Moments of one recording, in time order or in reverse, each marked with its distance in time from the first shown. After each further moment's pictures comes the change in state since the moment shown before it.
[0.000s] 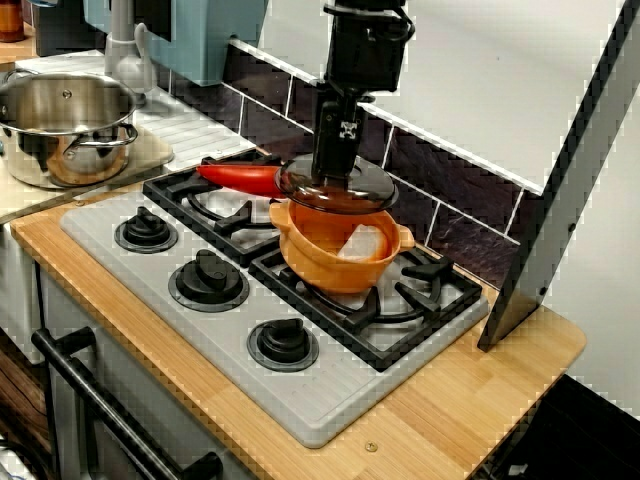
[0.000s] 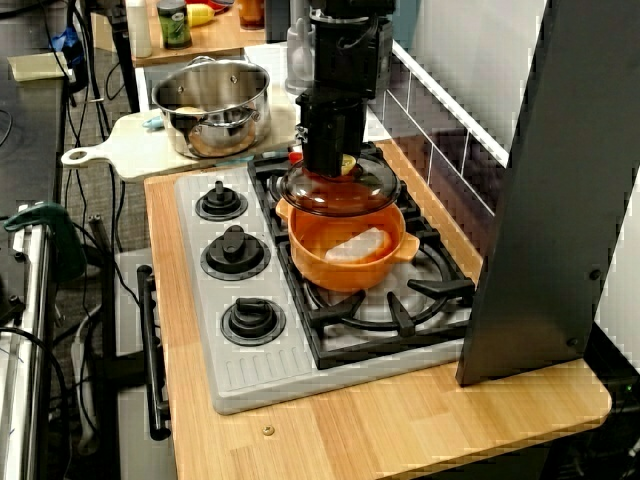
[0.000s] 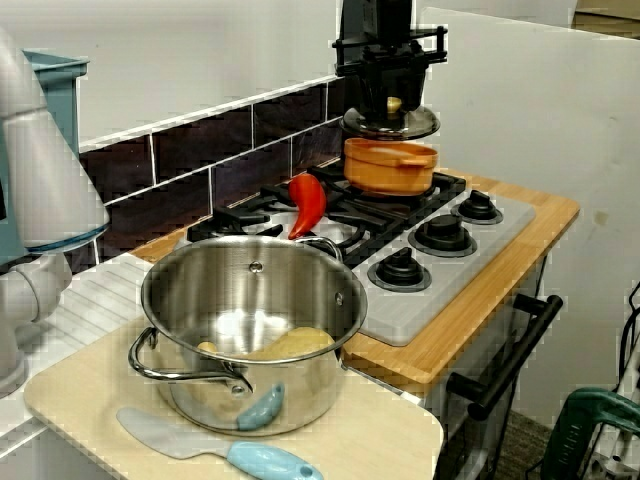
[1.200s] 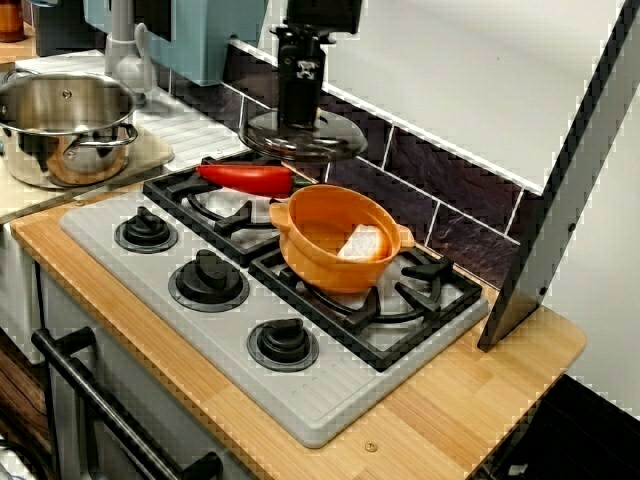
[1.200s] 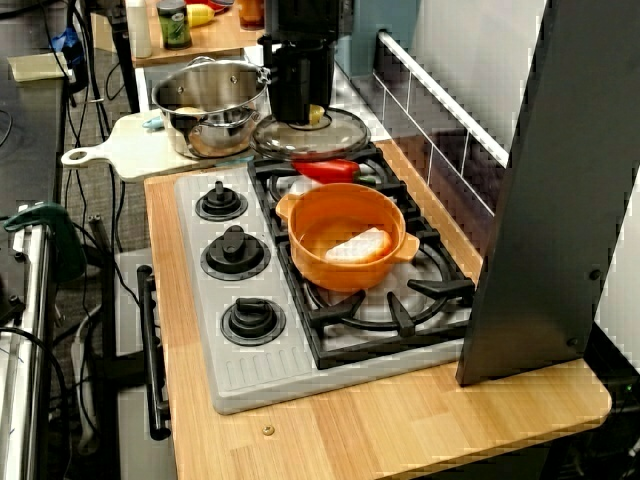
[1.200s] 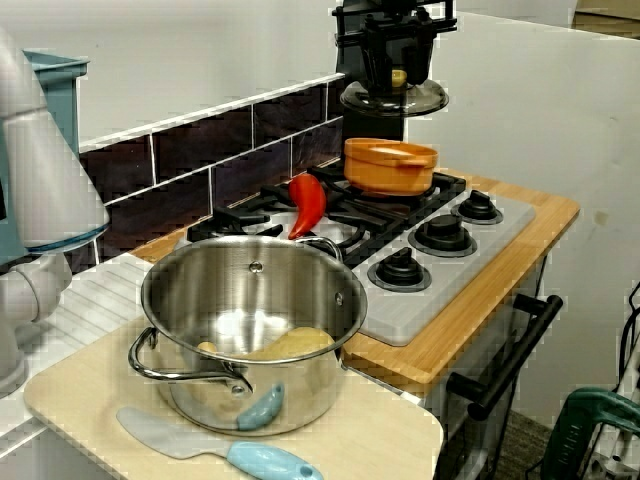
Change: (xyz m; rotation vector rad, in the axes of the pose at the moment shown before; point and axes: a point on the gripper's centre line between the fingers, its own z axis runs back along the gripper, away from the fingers) arm -0.030 0.004 0.033 -0.015 -0.025 0.004
